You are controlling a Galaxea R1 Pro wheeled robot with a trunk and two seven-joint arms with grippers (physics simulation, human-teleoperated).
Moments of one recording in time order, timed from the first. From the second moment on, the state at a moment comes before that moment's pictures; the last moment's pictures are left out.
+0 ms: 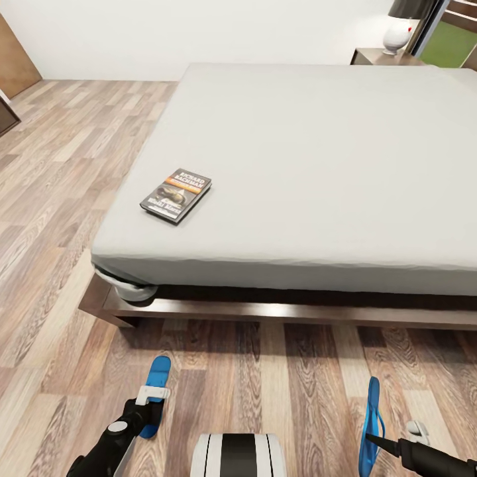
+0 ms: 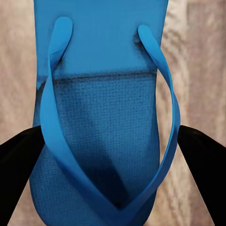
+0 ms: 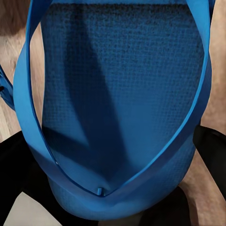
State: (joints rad) left arm -0.44 0.00 0.22 -0.52 -0.30 0.02 -0.10; right arm -0.58 -0.49 0.25 0.03 -0.56 0.06 1.27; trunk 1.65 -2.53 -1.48
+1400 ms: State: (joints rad) left arm -0.44 0.00 0.22 -0.52 -0.30 0.02 -0.10; right arm -0.58 -0.49 0.25 0.03 -0.56 0.06 1.27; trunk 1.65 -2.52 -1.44
